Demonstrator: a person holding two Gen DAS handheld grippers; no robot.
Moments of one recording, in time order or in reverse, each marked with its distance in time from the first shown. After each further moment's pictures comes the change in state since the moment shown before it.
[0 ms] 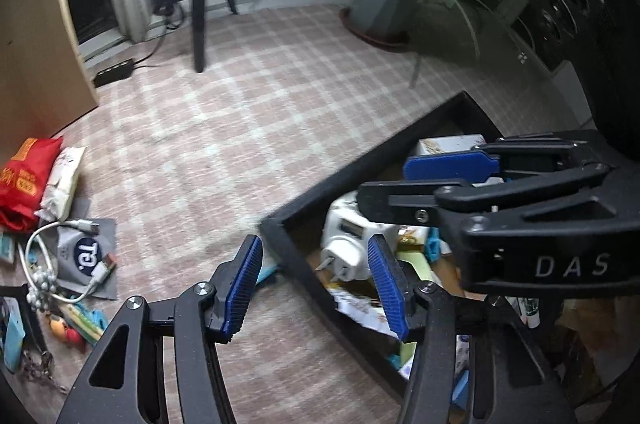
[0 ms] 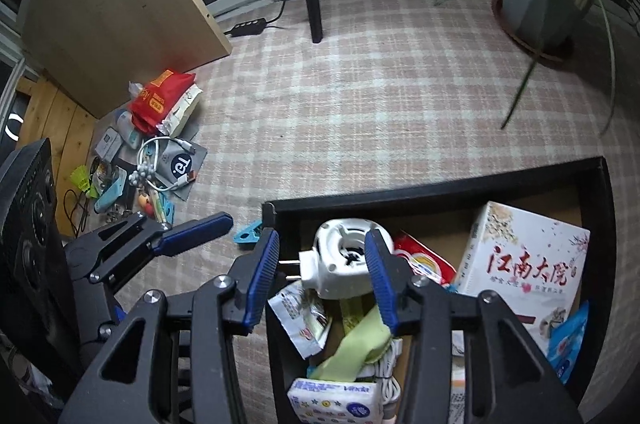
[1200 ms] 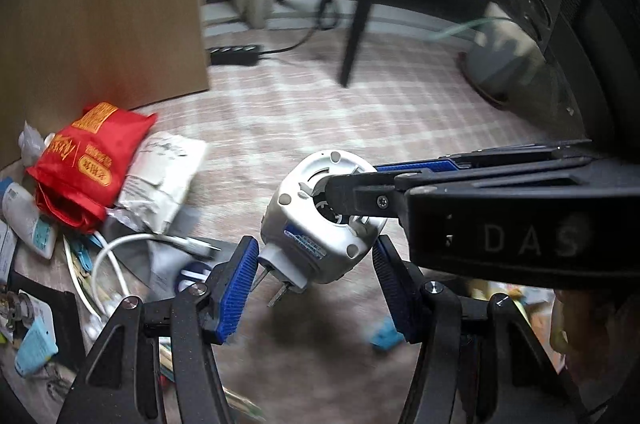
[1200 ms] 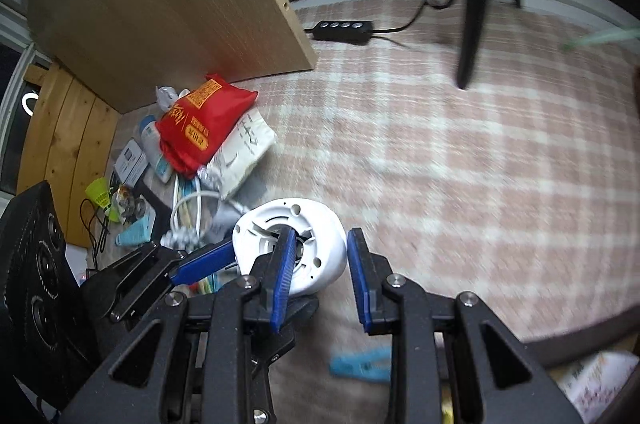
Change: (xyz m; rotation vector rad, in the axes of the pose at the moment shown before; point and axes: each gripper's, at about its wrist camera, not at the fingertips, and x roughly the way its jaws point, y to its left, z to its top) left arm 0.007 0.110 0.010 -0.174 -0.055 0.094; right arm 0.089 0.093 0.089 -0.092 0.059 0.119
